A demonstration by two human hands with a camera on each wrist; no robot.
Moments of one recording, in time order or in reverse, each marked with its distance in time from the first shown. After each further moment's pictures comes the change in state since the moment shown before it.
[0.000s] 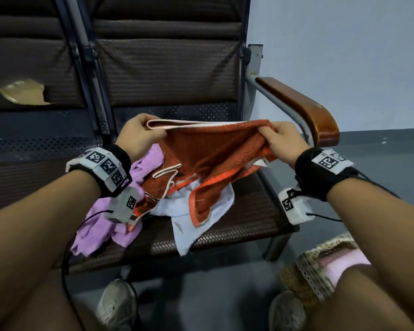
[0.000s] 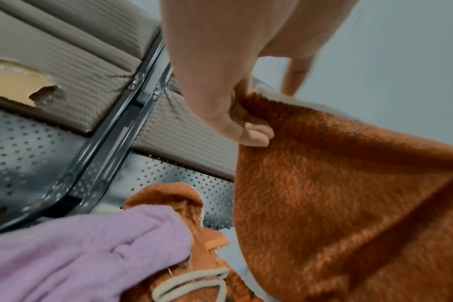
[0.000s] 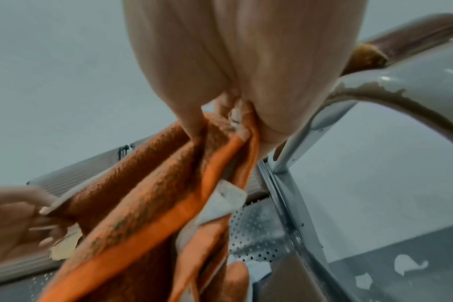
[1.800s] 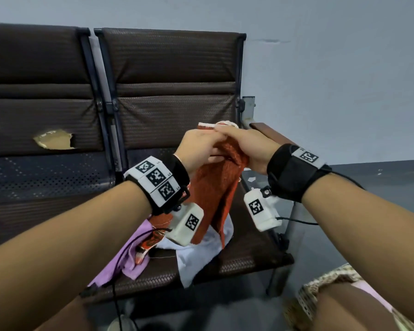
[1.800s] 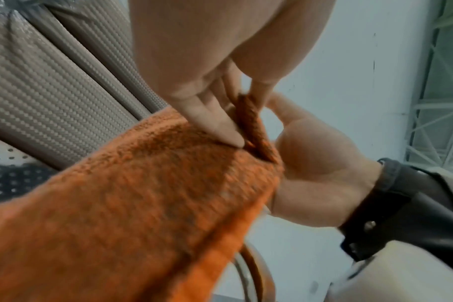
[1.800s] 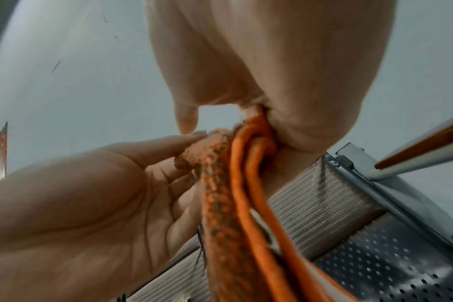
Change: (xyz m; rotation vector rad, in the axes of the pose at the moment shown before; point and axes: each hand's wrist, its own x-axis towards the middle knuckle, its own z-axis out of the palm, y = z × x) left_hand -0.050 0.176 0.051 -0.480 -0.302 -0.077; right_hand -0.008 -0.143 -0.017 0.602 -0.346 0.185
